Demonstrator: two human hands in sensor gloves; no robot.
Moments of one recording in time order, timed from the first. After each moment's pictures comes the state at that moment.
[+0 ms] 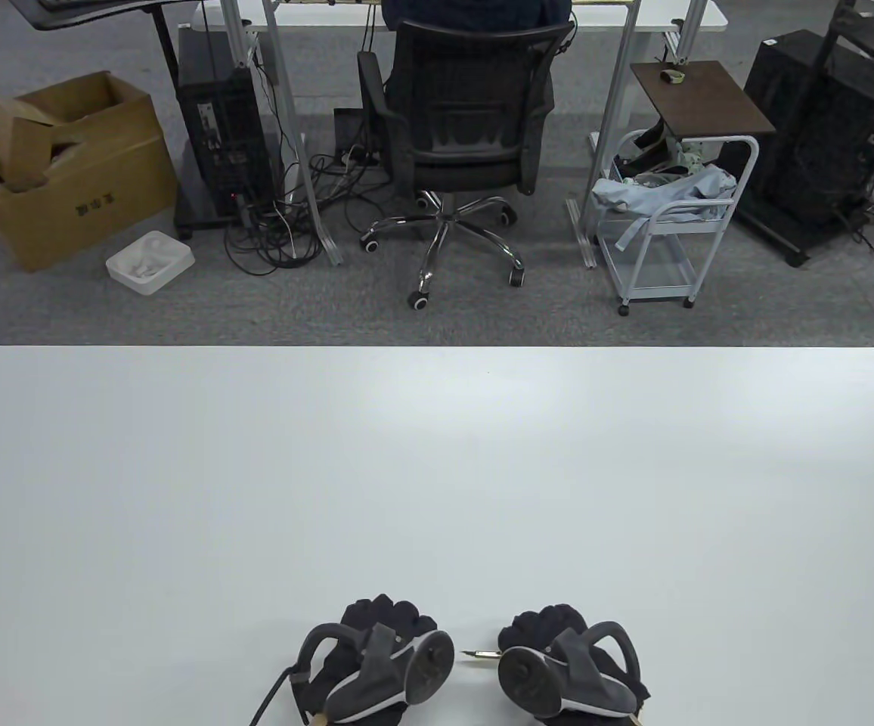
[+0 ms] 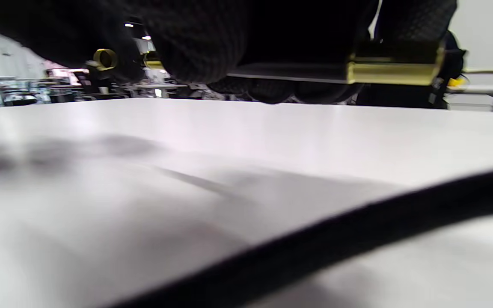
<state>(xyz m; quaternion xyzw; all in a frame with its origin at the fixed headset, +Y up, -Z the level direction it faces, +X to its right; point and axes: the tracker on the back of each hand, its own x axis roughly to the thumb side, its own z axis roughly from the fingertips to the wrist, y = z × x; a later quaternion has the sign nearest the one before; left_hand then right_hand) -0.088 -0.719 -0.251 -0.04 -0.17 0.03 0.98 0.109 -0.732 -0.251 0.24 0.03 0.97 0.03</state>
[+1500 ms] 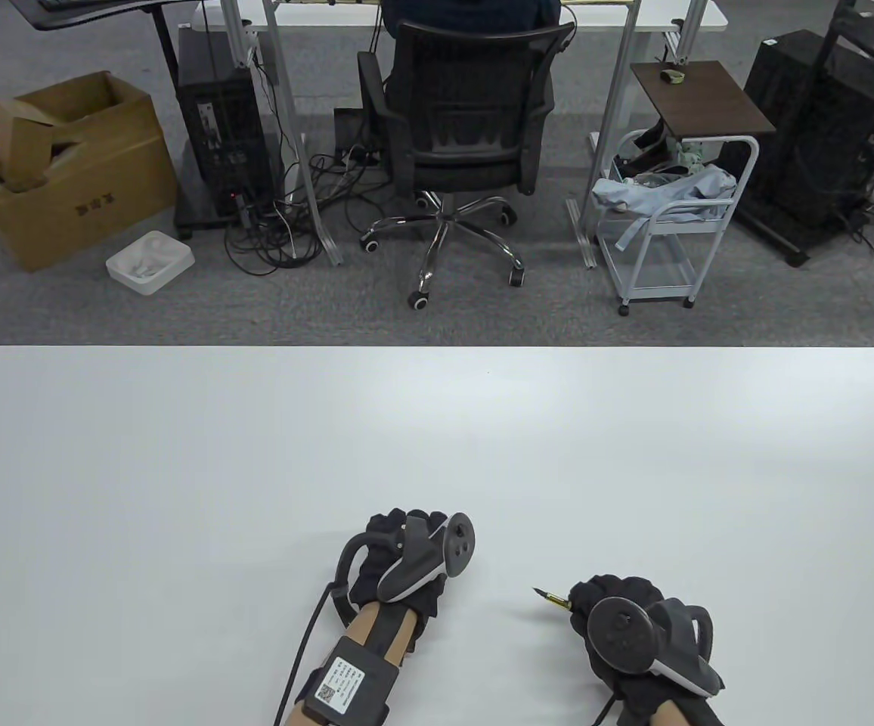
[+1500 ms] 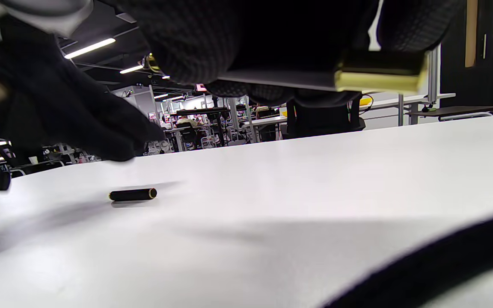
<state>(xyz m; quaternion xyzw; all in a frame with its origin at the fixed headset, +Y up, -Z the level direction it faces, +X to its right) -0.061 -0.718 -0.358 -0.02 -0.07 0.01 1.00 0.177 -0.716 -0.270 0.15 -0.02 0.98 0.10</state>
